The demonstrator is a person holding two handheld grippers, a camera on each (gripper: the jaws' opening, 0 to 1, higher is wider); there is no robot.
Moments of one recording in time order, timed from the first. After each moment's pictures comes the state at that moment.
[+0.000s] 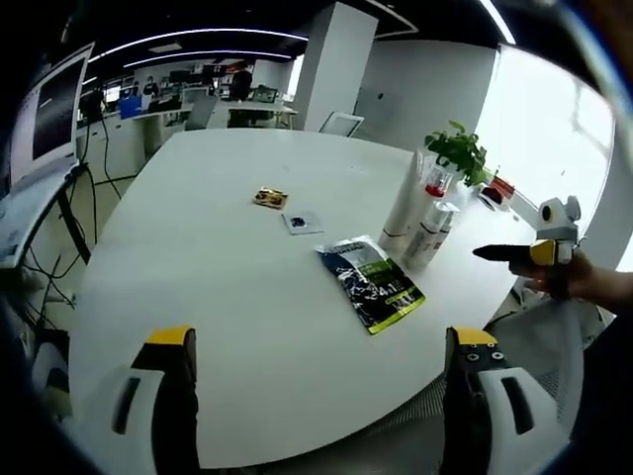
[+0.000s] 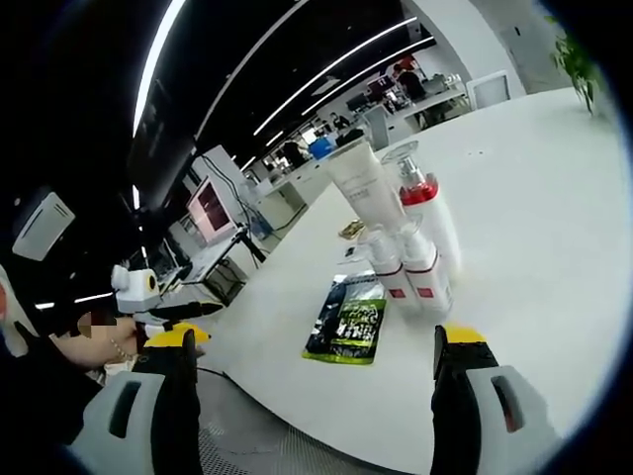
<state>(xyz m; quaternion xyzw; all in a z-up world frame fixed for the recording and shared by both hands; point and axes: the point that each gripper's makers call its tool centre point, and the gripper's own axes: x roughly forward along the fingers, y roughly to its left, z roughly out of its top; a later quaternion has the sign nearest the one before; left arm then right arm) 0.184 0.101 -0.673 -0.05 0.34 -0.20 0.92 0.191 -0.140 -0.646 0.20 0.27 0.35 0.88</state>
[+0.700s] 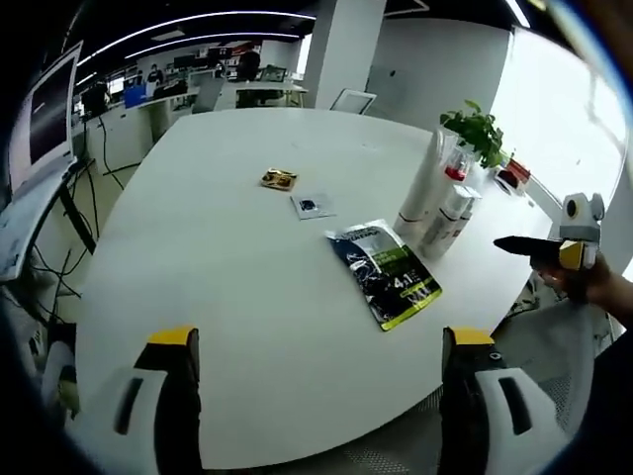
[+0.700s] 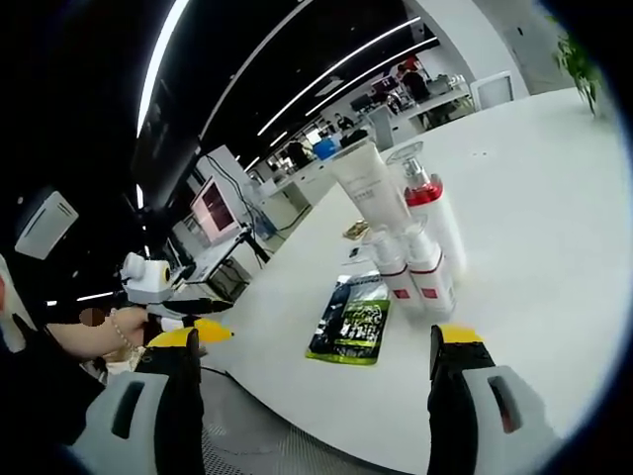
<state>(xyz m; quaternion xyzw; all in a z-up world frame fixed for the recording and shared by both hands) 0.205 0.090 -0.685 -0.02 0.39 -0.17 0.91 0.189 -0.138 -0.644 0.20 0.26 0.35 0.88</state>
